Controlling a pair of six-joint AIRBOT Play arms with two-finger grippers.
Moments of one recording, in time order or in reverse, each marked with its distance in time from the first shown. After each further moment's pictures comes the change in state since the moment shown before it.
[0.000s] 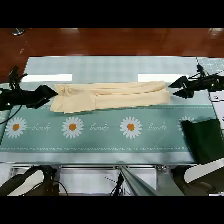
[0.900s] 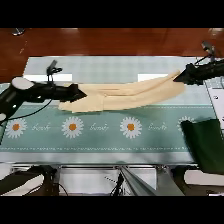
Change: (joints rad) left arm -0.374 -0.139 0.122 -0.238 -0.028 0.066; right arm 0.084 0.365 0.007 -0.084 0.173 -0.041
